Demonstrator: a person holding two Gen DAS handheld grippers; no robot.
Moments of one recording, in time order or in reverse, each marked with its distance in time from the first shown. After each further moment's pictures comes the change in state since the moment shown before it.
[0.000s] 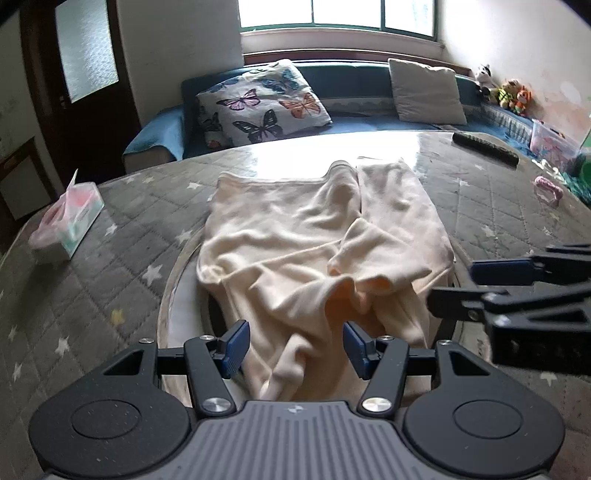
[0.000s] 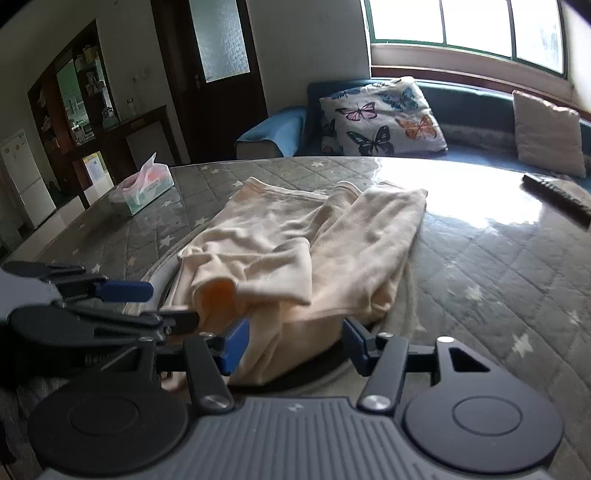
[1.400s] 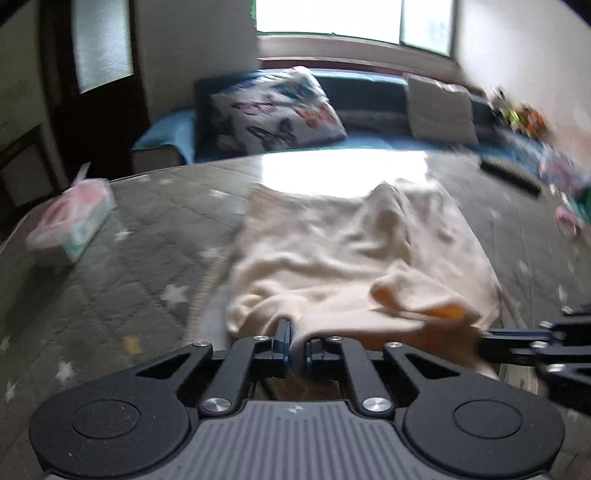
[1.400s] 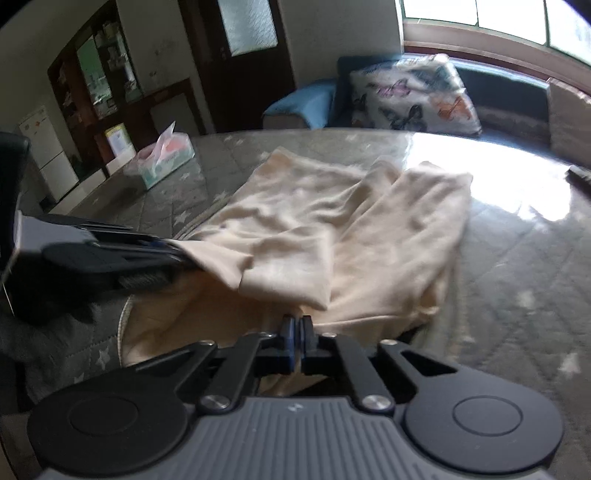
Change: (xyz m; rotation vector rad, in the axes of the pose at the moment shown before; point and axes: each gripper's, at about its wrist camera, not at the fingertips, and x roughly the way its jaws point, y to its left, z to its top) left arm 0.010 0.061 0.008 -0.147 -0.052 -0.010; right arm 0.021 0.006 0.002 -0.051 0.059 0.079
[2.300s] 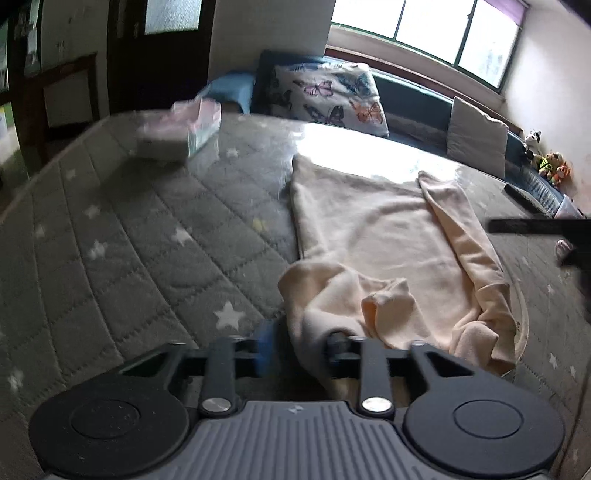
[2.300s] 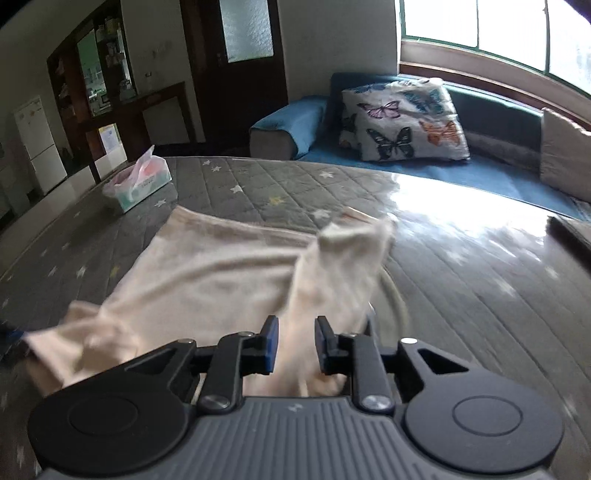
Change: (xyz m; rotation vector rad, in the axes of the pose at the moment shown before) left arm -0.086 0.074 -0.066 -0.154 0.051 0.015; right arm 0.019 -0.032 0.064 -0.069 0.010 -0.038
